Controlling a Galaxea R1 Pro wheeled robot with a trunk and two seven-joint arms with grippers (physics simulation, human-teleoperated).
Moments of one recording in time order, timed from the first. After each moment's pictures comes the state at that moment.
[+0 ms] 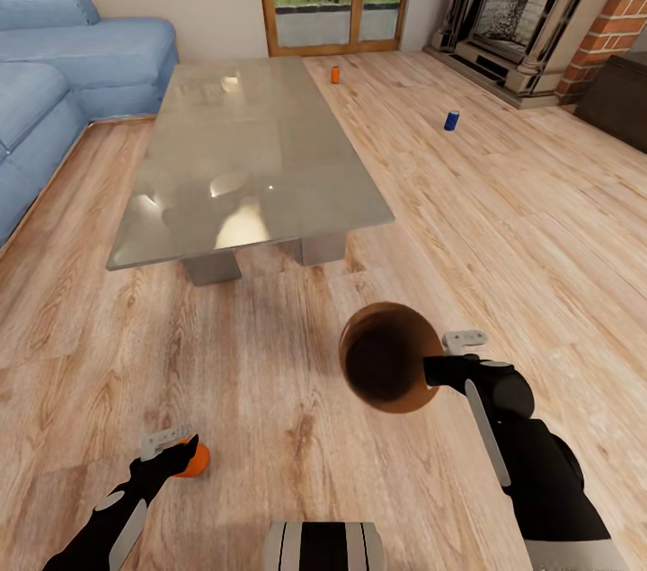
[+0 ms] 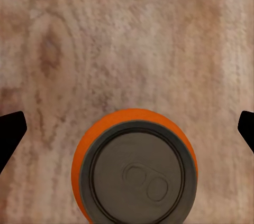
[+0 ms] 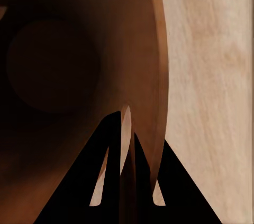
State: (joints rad) left arm -0.43 0.12 0.20 -0.57 0.17 -0.05 -0.12; right arm -0.48 -0.04 0.04 -1.54 0.03 1.01 0.03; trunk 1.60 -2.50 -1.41
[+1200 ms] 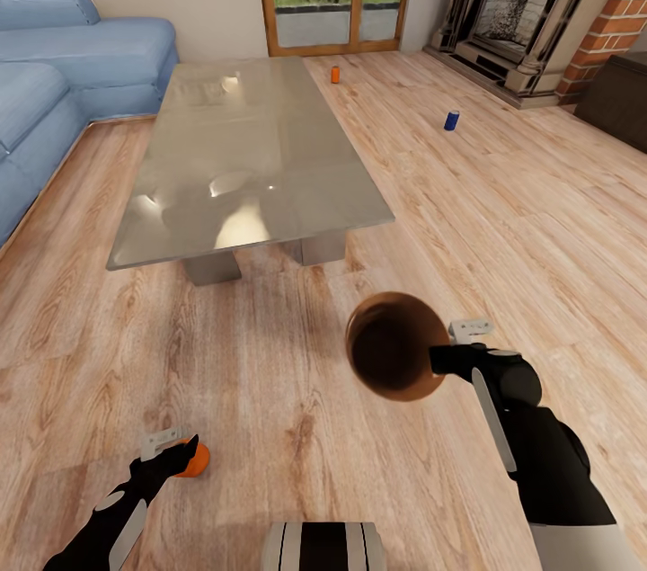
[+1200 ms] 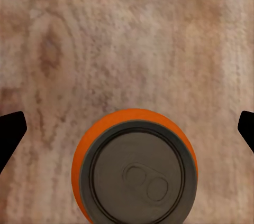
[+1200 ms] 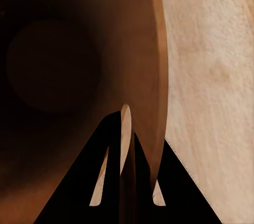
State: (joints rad) left arm -0.43 0.12 0.20 -0.57 0.17 -0.05 -0.12; right arm -0.52 -0.07 0.03 -1.54 0.02 1.02 0.03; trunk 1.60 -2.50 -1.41
